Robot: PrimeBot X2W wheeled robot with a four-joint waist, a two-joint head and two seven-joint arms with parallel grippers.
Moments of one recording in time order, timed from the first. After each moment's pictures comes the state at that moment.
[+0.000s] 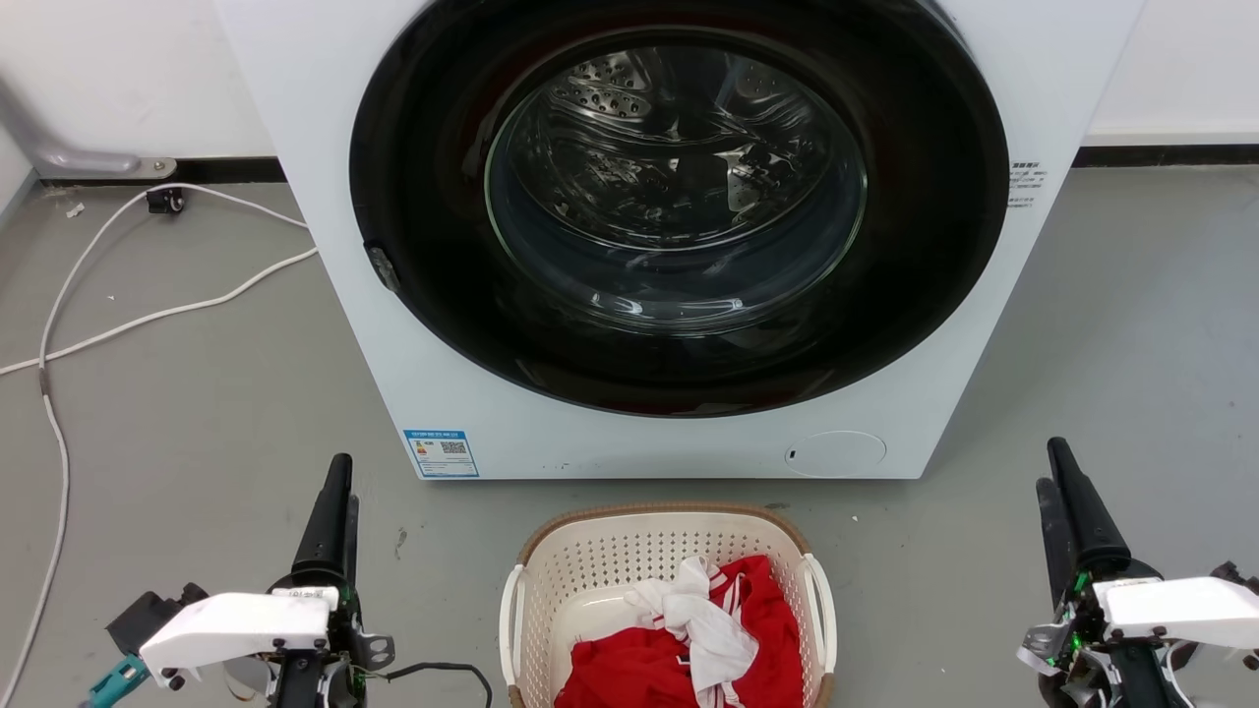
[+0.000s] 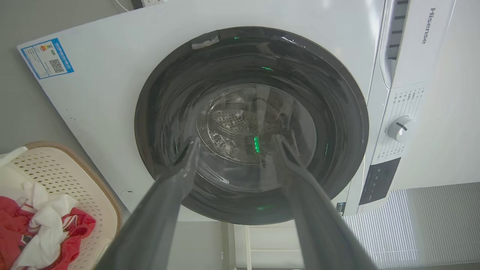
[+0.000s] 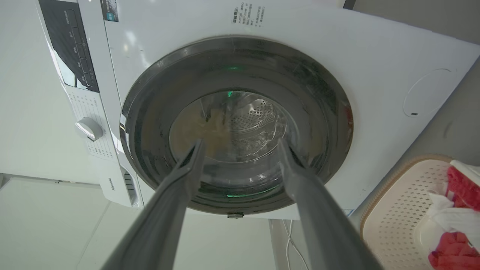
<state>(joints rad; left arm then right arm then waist) -0.09 0.05 0.08 0.23 -1.47 -0.13 0.01 -0.07 -0.05 -0.08 0.22 1.47 0.13 0.01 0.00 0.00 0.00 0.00</state>
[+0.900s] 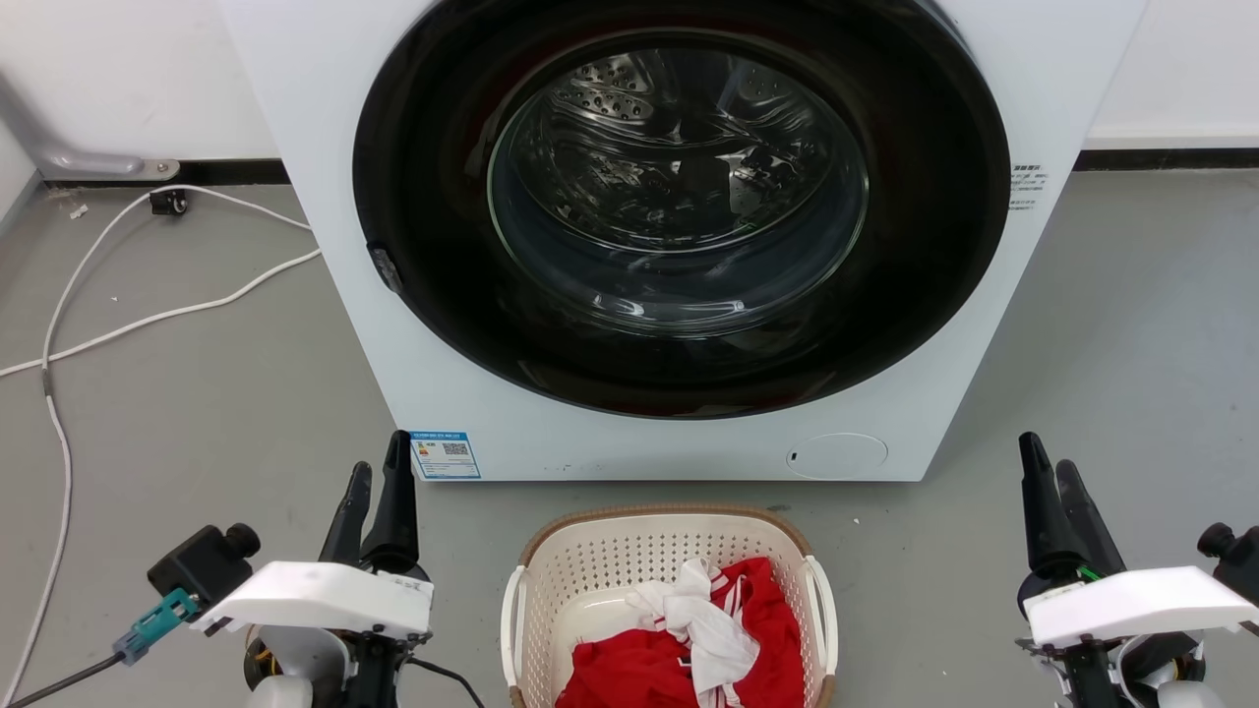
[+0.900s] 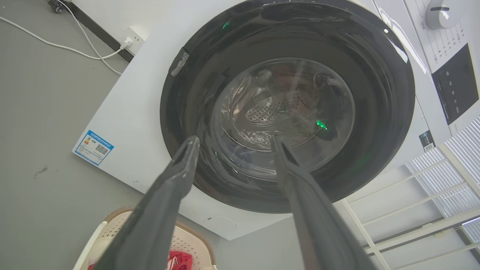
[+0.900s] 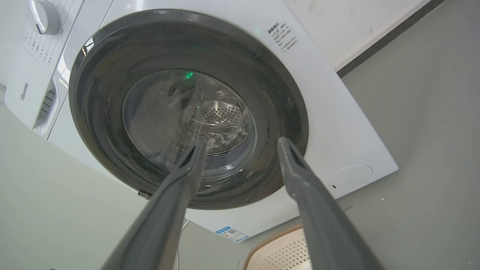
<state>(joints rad) -0.10 0.05 -0.01 0.18 -0.90 -0.08 -0.08 -0.06 -0.05 -0.05 0.18 0.85 0.13 -0.08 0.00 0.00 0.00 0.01</state>
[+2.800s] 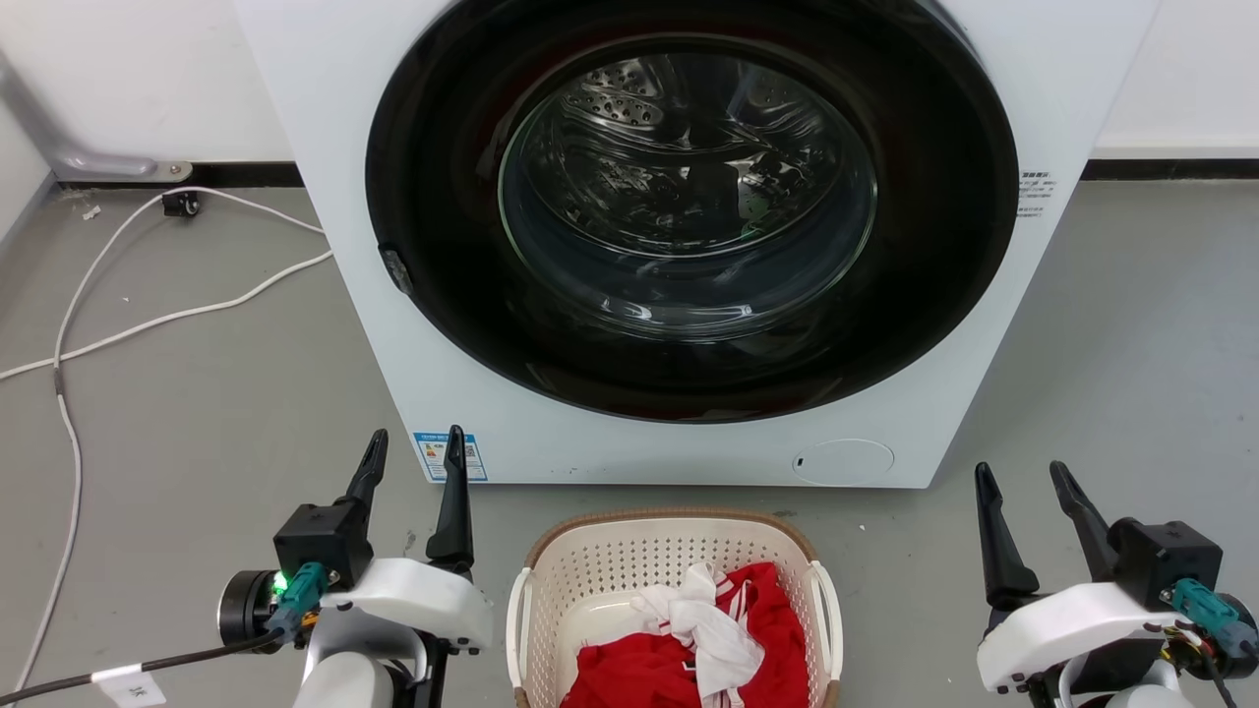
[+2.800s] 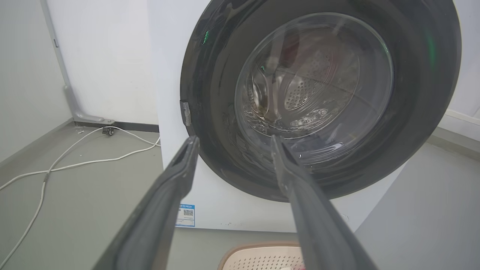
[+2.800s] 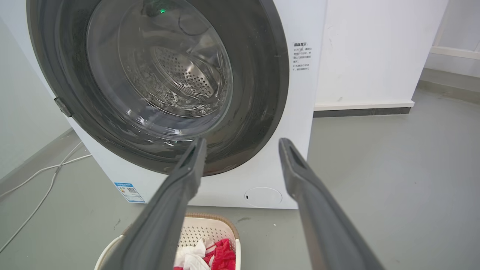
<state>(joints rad) -0.15 0.05 -0.08 0.27 -0.20 -0.03 -0.23 -0.04 -0.05 -0.04 0.19 0.14 0.13 -0.14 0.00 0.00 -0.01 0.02</state>
